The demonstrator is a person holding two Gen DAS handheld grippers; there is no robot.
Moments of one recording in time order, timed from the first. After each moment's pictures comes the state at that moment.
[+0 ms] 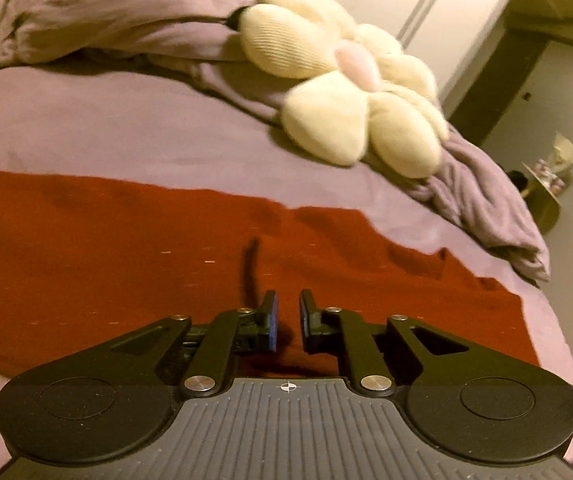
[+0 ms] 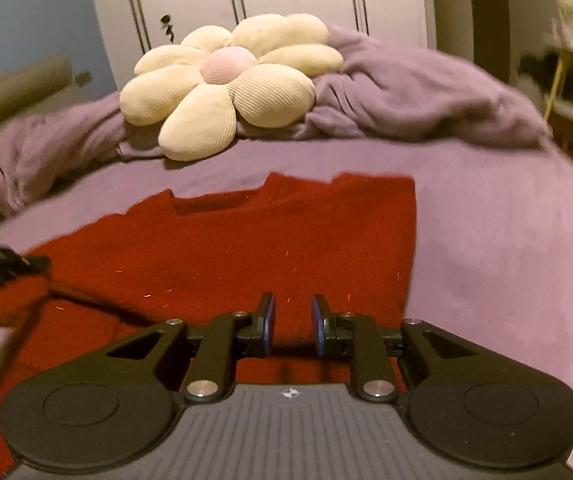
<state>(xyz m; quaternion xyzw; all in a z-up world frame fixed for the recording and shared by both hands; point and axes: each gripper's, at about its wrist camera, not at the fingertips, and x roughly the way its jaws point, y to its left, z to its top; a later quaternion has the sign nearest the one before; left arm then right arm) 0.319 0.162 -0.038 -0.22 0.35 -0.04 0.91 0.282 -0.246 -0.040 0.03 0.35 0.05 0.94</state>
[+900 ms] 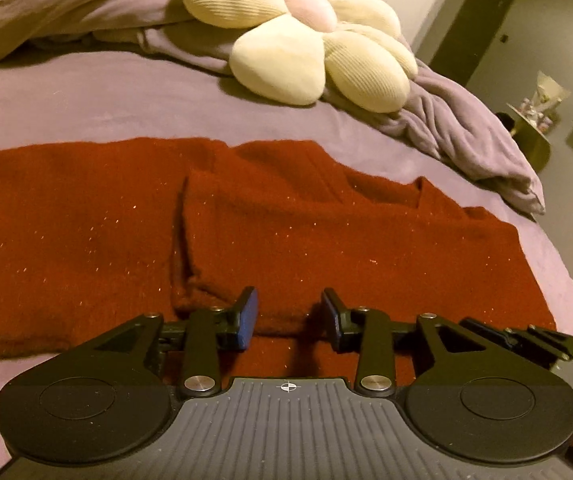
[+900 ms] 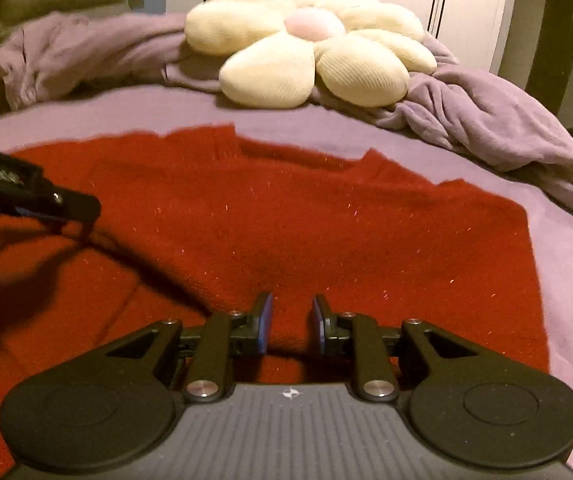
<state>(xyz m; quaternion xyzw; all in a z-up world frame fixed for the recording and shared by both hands) 0.324 0.113 -0.062 -0.16 0.39 -0.08 0.91 0.308 -0.142 -0.102 -0.11 0.36 0.08 0.92</state>
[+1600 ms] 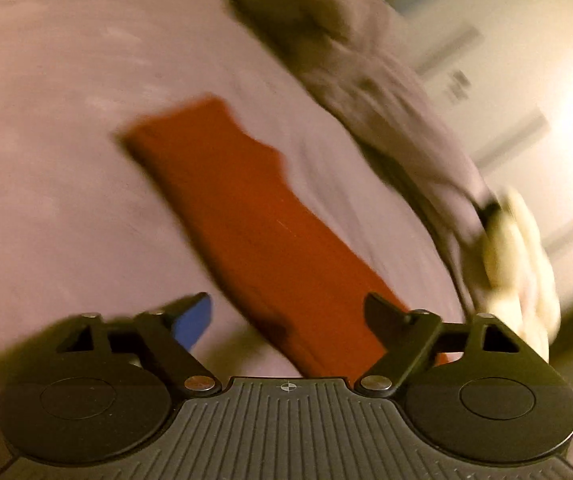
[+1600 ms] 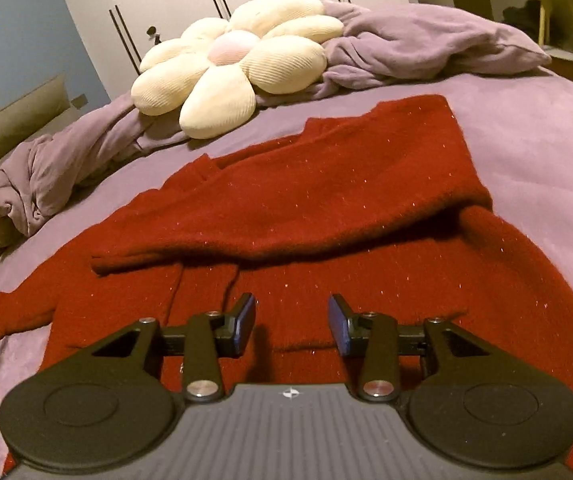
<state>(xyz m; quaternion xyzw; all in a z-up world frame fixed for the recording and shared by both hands) 0.163 0.424 -0.089 -0.48 0.22 0.23 0.82 0.221 -0.203 -0.077 0.15 0.37 0.05 0.92</state>
